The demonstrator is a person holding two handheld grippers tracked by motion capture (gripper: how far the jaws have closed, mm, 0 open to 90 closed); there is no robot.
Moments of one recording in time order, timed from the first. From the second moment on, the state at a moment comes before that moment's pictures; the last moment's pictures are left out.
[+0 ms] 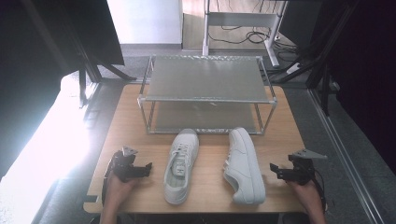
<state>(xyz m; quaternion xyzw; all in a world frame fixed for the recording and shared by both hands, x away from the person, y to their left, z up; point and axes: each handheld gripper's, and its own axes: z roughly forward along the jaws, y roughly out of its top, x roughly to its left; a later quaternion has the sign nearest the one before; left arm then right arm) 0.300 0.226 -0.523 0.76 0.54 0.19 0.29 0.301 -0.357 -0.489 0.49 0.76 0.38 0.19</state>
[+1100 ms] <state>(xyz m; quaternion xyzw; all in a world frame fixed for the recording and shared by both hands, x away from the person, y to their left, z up) 0.301 0.224 -0.523 0.76 0.55 0.19 0.29 0.288 -0.281 -0.441 0.41 0.80 0.40 0.18</state>
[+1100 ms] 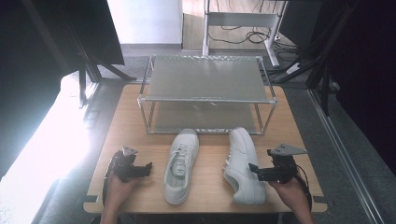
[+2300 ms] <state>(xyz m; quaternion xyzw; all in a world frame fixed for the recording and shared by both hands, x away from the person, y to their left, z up) 0.301 0.224 -0.523 0.76 0.55 0.19 0.29 0.284 -0.359 -0.465 0.49 0.77 0.33 0.25</state>
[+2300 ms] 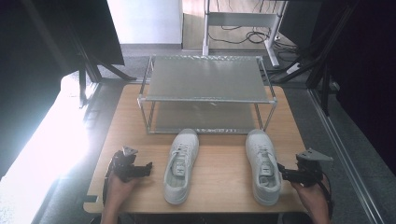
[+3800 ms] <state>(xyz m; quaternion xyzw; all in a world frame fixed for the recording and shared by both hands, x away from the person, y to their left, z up) 0.238 0.176 -0.457 0.75 0.48 0.19 0.41 0.242 -0.353 -0.446 0.48 0.73 0.43 0.23</state>
